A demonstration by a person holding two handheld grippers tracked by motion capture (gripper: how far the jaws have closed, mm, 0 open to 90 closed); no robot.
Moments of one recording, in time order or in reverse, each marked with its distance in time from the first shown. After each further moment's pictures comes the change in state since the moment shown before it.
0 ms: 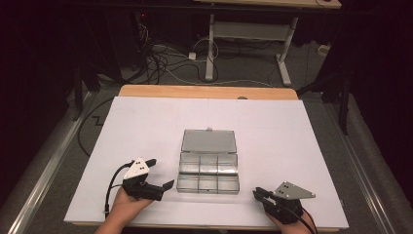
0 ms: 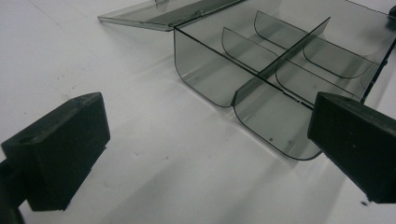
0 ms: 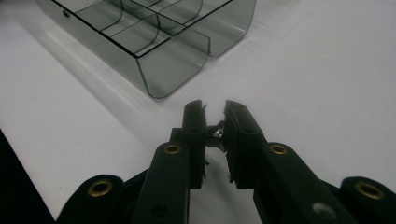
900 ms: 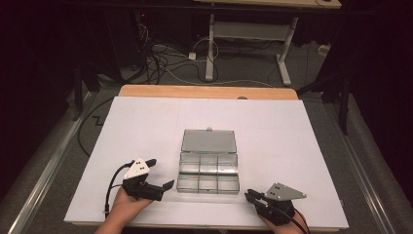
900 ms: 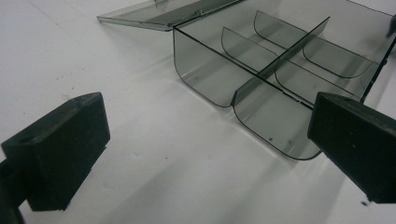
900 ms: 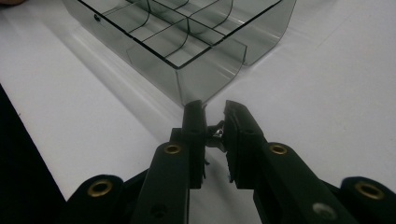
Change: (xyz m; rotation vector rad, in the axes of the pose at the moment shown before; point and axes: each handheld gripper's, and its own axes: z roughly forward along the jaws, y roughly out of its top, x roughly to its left) left arm 0.000 0.000 0.000 0.001 0.000 0.003; right arm 0.014 0.005 0.009 0.002 0.048 -0.013
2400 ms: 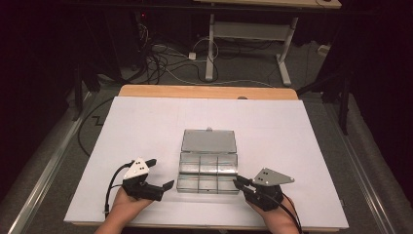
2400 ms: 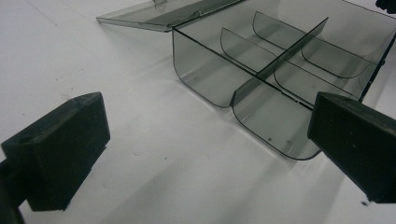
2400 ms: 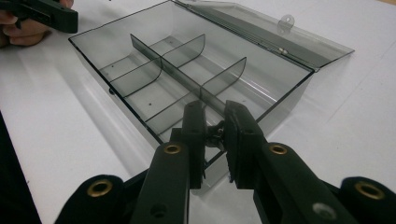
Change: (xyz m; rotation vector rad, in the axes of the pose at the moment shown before) left arm 0.000 0.000 0.000 -0.003 -0.004 -0.001; right arm 0.005 0.047 0.018 -0.043 0.027 -0.051
